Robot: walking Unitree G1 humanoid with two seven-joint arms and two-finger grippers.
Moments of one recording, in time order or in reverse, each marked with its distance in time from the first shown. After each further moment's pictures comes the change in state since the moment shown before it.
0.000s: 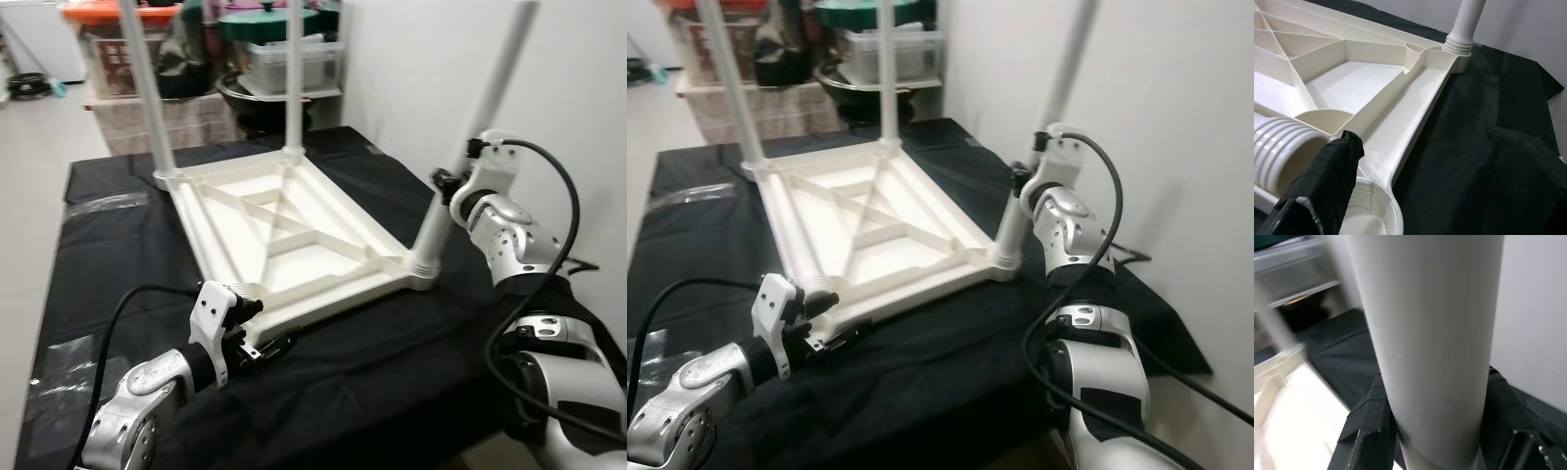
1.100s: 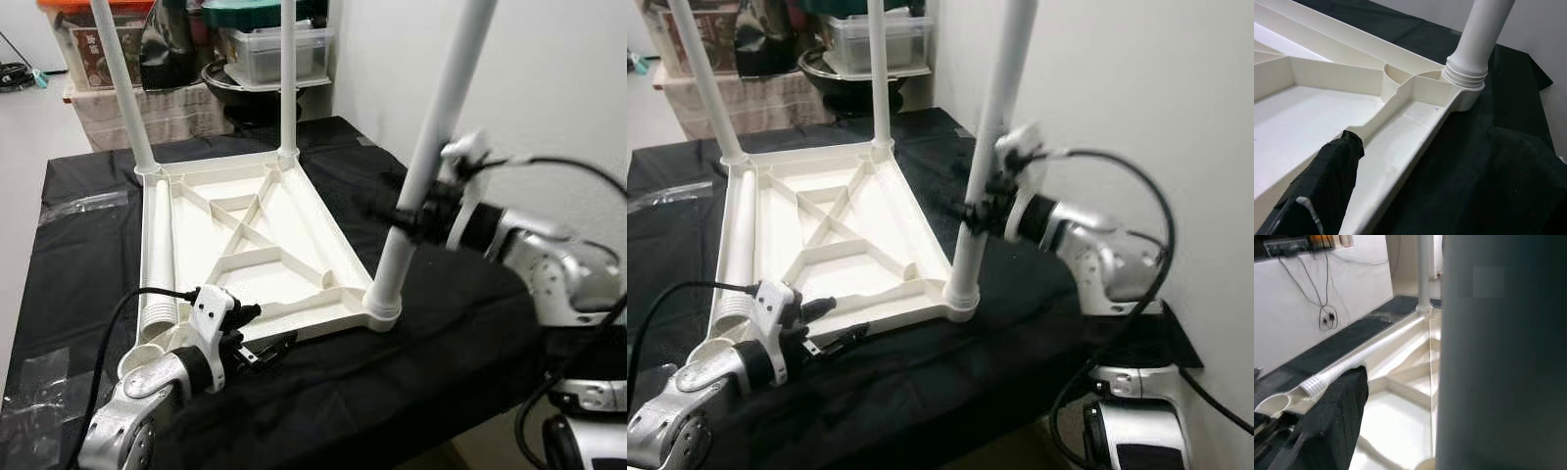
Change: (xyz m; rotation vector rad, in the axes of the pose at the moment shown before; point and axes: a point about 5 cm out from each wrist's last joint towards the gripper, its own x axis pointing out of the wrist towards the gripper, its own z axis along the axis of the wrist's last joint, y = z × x) left arm 0.000 -0.002 -0.002 -0.006 0.009 -0.010; right arm -0.068 0.015 0.004 -0.301 0.103 1.311
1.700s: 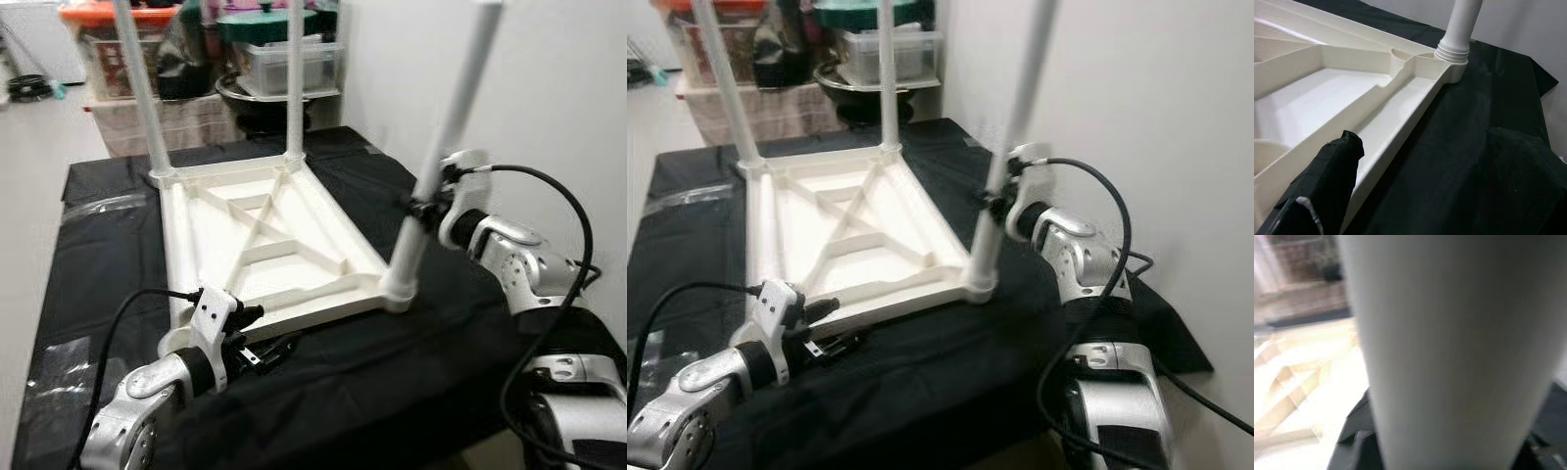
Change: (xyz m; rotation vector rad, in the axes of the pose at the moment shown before) left arm 0.000 0.000 0.001 0.009 0.004 -0.009; right arm 0.002 -0.055 -0.026 0.154 -0.027 -0.908
